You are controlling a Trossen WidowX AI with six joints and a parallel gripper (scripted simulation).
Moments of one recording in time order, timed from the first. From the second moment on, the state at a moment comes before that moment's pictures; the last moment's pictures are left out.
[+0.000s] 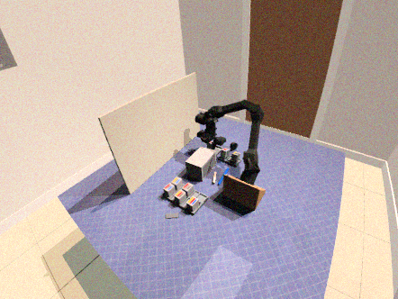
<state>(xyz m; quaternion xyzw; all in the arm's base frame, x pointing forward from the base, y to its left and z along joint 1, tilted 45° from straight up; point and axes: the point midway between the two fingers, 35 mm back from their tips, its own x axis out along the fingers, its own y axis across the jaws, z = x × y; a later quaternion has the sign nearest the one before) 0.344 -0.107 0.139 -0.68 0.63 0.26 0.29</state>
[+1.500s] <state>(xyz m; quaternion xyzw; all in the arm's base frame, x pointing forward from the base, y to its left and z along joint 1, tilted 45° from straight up) 0.337 -0.033 0.210 -0.68 0.62 0.26 0.29</state>
